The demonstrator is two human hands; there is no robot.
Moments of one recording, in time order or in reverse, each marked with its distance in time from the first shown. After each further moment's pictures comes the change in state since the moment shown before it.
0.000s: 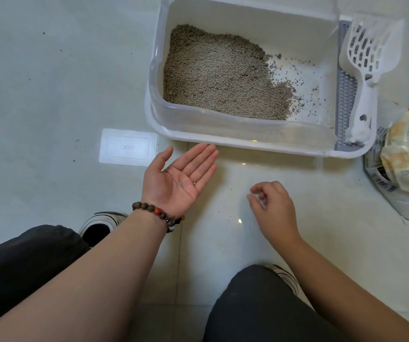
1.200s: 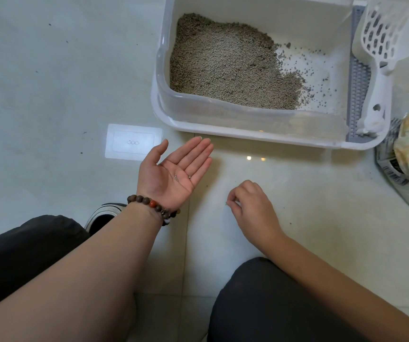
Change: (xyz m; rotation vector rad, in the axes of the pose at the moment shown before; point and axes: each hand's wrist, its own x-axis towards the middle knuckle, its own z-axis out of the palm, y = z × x) left_hand -0.008 0.011 -0.011 0.012 0.050 0.019; right_hand -0.013 -0.020 0.033 -0.189 -0.203 -0.269
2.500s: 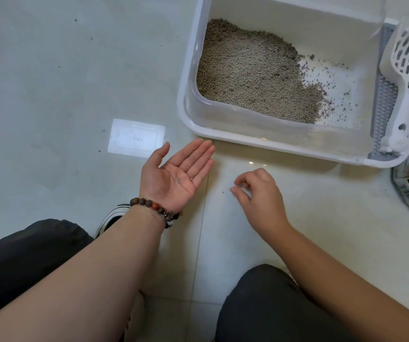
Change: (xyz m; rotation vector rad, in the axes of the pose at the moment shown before) left_hand -0.007 0.025 -0.014 -0.076 0.026 0.049; right_hand 0.034 -0.034 -0.014 0.144 0.069 0.137
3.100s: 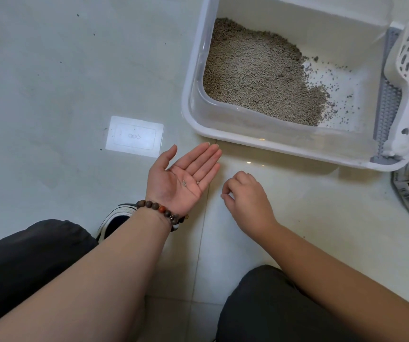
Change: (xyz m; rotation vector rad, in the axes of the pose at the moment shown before) left_hand -0.001 -0.005 -0.002 -0.017 0.003 -0.036; right_hand 0.006 -0.007 0.024 -0.243 -0.114 -0.208
